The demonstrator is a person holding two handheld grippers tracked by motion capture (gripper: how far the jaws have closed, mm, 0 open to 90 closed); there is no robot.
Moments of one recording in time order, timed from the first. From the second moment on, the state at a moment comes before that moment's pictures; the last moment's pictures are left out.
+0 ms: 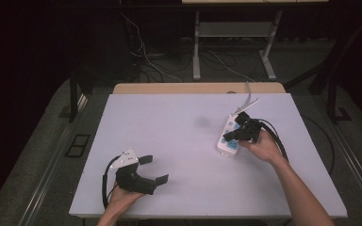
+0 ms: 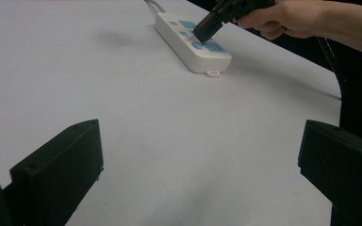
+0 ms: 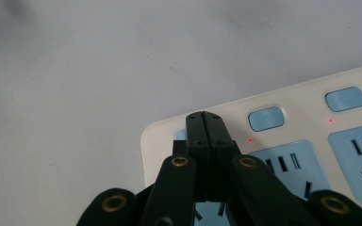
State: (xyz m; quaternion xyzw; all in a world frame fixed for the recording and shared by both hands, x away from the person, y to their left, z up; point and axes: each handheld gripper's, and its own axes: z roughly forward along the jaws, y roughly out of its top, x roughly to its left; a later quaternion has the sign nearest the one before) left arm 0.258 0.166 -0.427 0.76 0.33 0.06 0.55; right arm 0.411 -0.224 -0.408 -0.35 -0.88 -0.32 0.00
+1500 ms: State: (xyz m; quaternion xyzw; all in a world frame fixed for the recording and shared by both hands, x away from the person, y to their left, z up) left arm 0.259 0.170 -0.426 0.76 0.34 0.07 0.55; right arm 0.450 -0.247 -0.383 -0.37 -0.87 -0.33 0.00
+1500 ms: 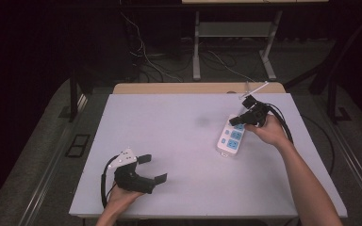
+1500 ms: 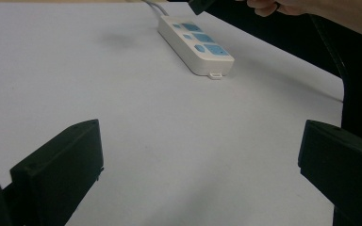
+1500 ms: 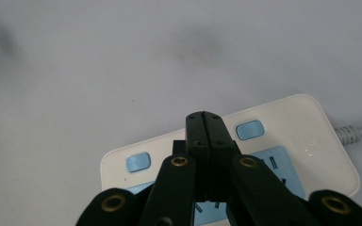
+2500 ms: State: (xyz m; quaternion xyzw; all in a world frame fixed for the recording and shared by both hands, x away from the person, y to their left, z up) left arm 0.259 0.171 -0.426 0.76 0.34 0.07 0.55; right arm 0.457 -0.231 -0.408 -0.36 -0.88 -0.30 0.02
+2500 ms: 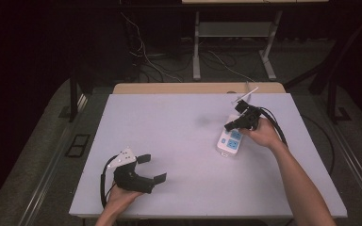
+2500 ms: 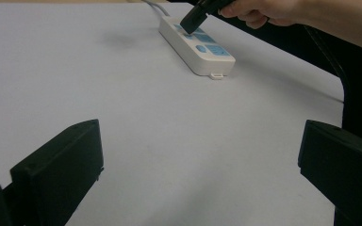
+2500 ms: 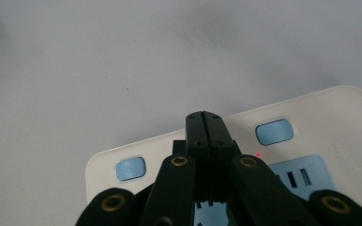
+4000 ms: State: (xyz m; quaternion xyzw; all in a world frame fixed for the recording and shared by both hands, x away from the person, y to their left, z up) left arm 0.261 0.170 -0.427 0.76 0.34 0.07 0.55; right arm 0.439 -0.230 -0.413 -0.36 -0.87 -0.33 0.00
